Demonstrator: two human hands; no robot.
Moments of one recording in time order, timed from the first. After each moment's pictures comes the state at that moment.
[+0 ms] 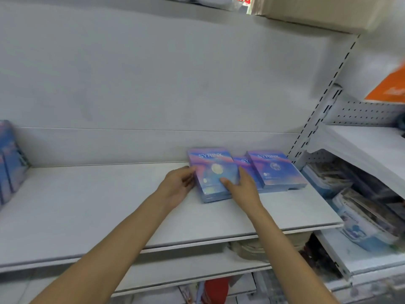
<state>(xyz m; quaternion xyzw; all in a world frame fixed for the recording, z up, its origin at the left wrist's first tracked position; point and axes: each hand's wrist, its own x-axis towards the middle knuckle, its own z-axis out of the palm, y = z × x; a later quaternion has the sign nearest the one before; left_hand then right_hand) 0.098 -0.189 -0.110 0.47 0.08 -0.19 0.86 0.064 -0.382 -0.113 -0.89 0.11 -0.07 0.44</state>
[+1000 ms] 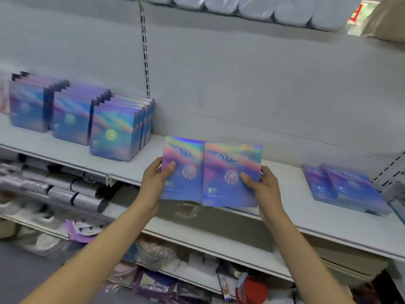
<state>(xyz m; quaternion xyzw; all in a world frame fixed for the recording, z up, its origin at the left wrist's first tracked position) -0.092 0.009 -0.111 0.60 0.12 0.20 0.77 -0.018 -0.249 -0.101 -0.69 -0.08 -0.01 0.72</state>
